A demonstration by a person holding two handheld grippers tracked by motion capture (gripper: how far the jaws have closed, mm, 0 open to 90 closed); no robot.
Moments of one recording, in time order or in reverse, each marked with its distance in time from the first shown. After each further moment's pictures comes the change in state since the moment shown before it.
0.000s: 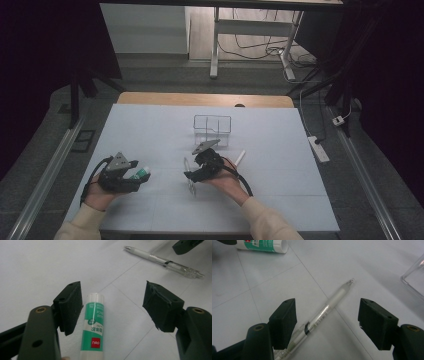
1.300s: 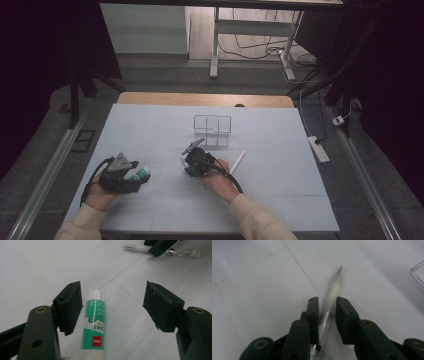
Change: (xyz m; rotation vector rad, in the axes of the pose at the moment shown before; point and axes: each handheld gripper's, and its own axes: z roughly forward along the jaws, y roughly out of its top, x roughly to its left) left arm 0.000 -0.002 0.003 0.025 0.005 0.016; right arm 0.005 0.014 0.030 0.164 -0.093 -0.017
